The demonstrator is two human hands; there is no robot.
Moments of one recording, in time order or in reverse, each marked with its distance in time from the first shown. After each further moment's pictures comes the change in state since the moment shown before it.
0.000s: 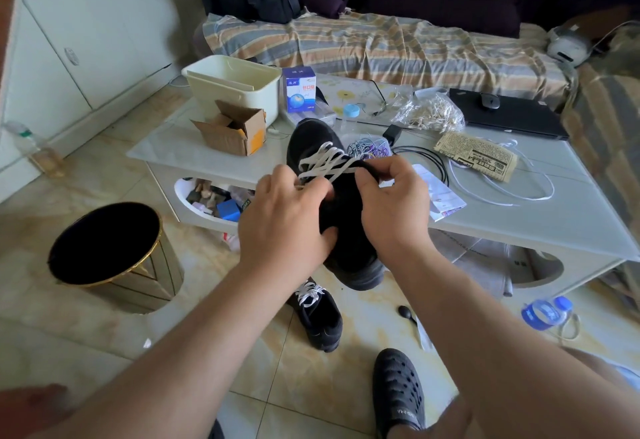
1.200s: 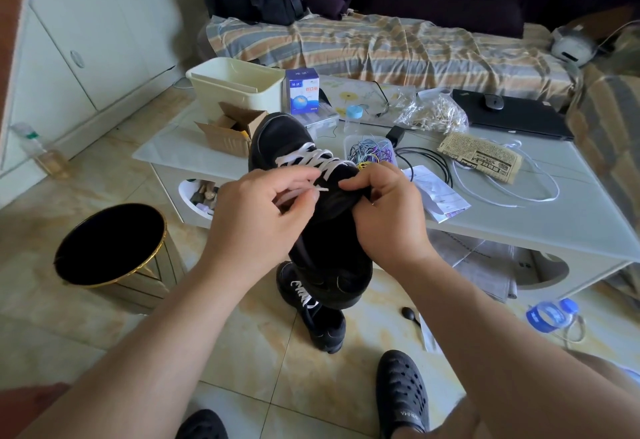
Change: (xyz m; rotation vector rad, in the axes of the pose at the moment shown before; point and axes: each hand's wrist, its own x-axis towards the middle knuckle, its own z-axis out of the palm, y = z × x) left_hand 0.002 -0.029 -0.032 -0.576 0.192 0.004; right_hand -0.010 0.004 0.002 0.000 -0.171 -0.296
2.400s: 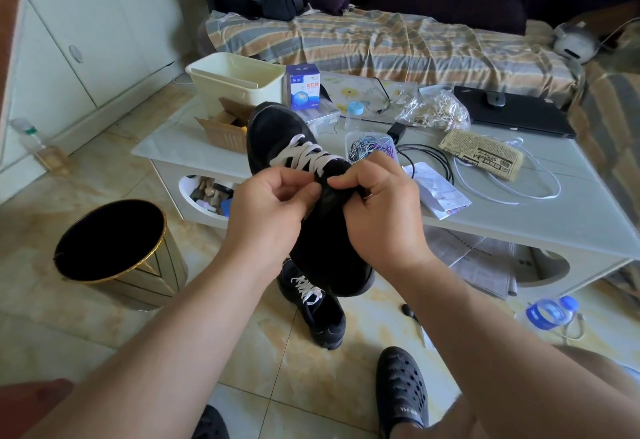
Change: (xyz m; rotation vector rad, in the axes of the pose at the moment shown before) left_hand 0.000 0.003 0.027 -0.517 -0.013 -0.661; right_hand -0.004 -0.011 0.005 -0.171 0.073 -0.262
